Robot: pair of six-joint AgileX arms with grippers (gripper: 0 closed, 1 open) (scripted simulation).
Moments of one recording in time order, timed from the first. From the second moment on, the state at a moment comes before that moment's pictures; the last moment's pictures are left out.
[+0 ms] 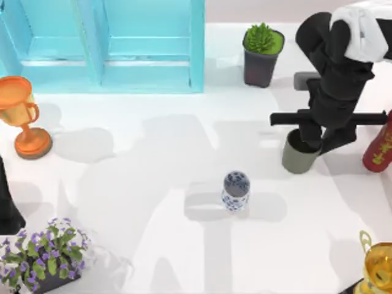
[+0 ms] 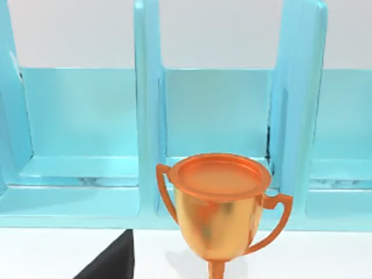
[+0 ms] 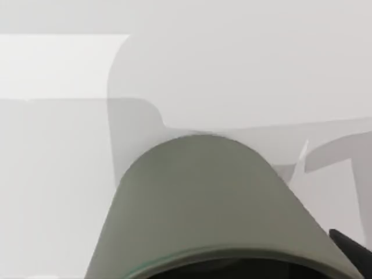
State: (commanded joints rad) left arm 0.00 0.00 0.00 0.00 0.00 0.00; right arm 0.32 2.18 1.63 -1.02 0.00 0.35
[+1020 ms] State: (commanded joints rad) left arm 0.00 0.00 0.00 0.00 0.00 0.00; right arm 0.08 2.03 1.80 -1.34 0.00 0.10
